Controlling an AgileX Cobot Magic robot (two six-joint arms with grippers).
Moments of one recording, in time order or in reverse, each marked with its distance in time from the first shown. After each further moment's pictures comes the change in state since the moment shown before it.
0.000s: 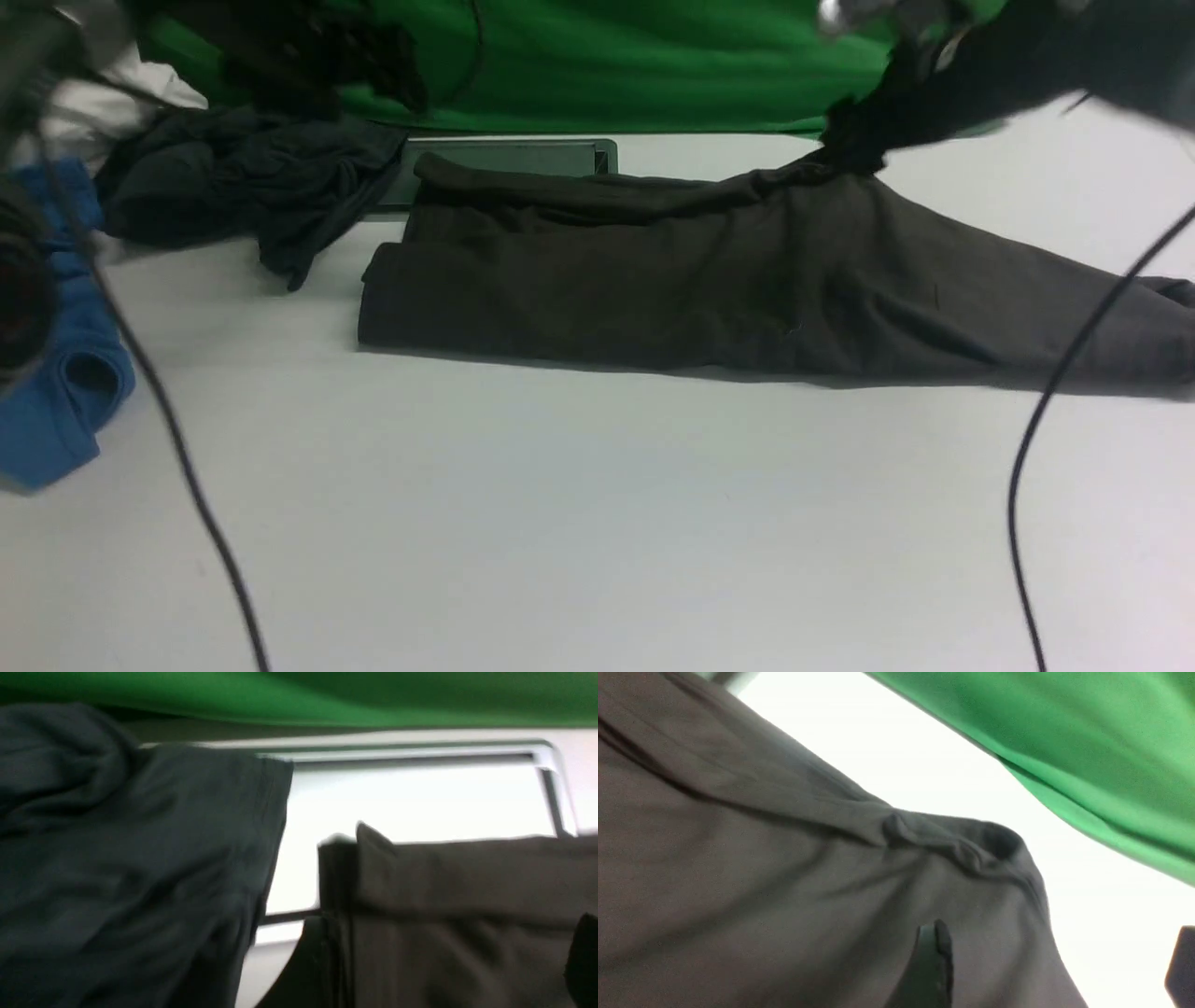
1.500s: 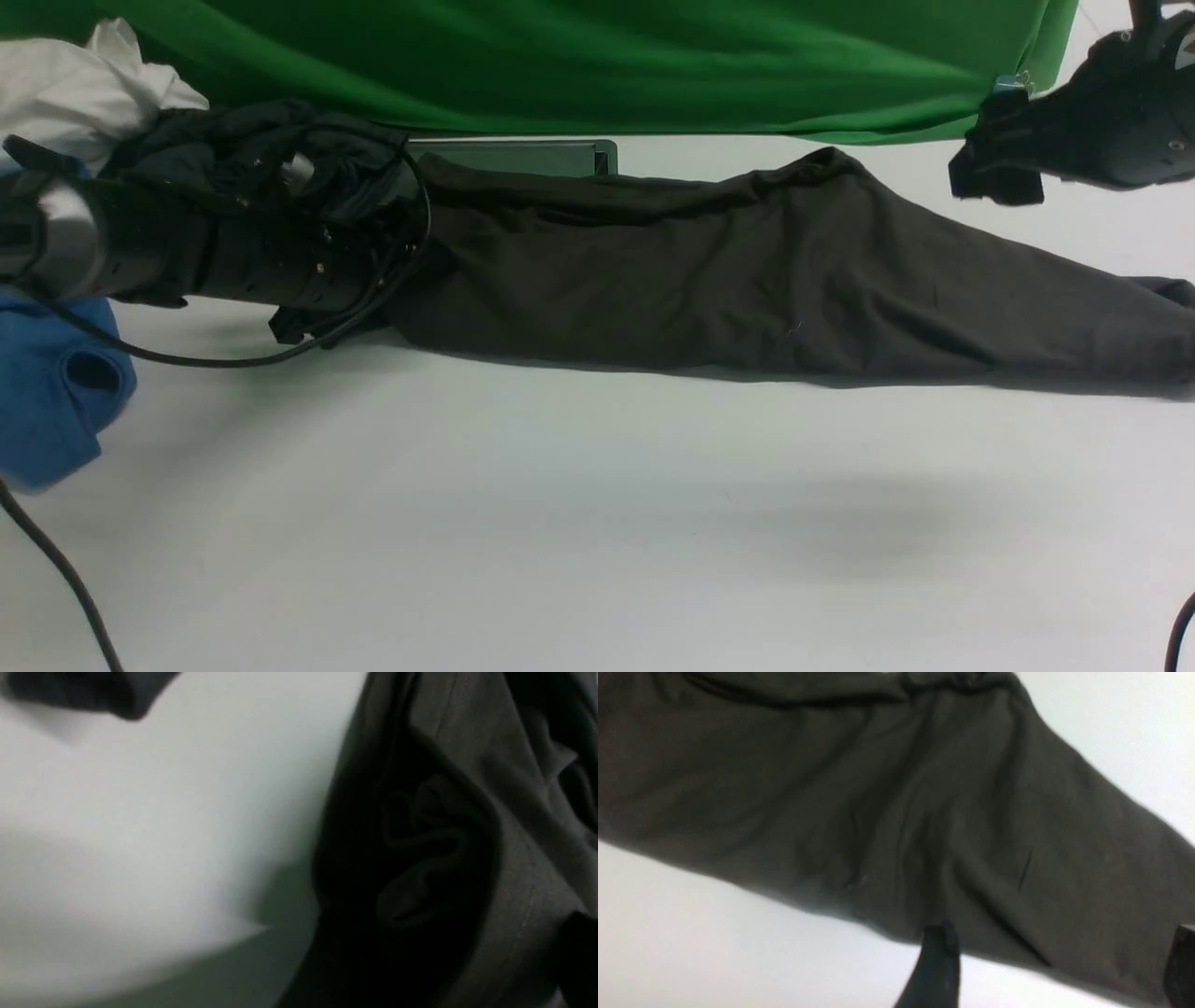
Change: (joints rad) right arm 0.001 -0.482 0.410 0.000 0.179 0.331; left arm -0.023 -0.198 0.986 -0.874 -0.626 0.418
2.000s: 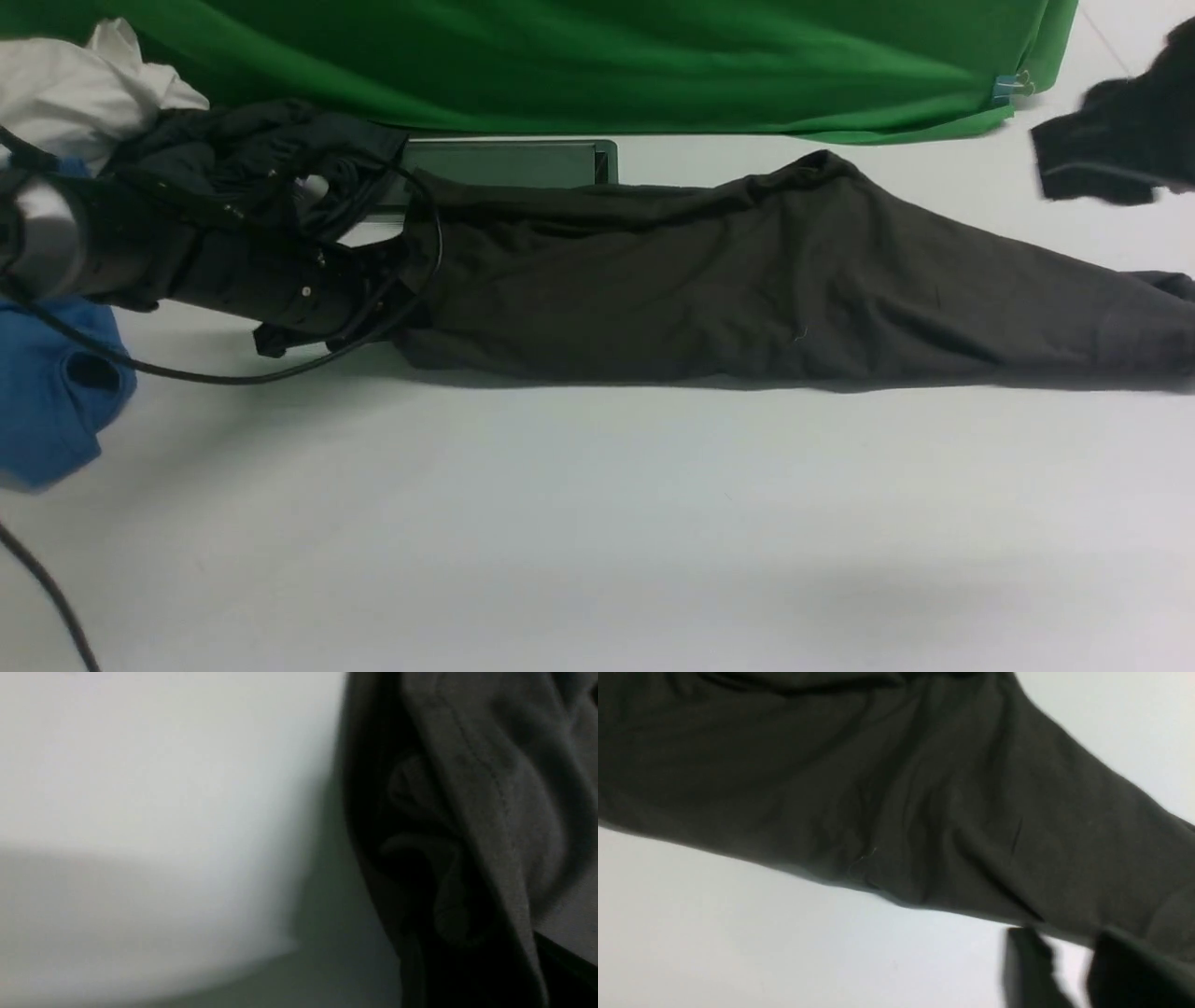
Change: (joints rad) right arm 0.000 -0.177 0.024 0.000 0.117 0.001; left arm 0.011 -0.080 0.053 0.202 0.091 -0.033
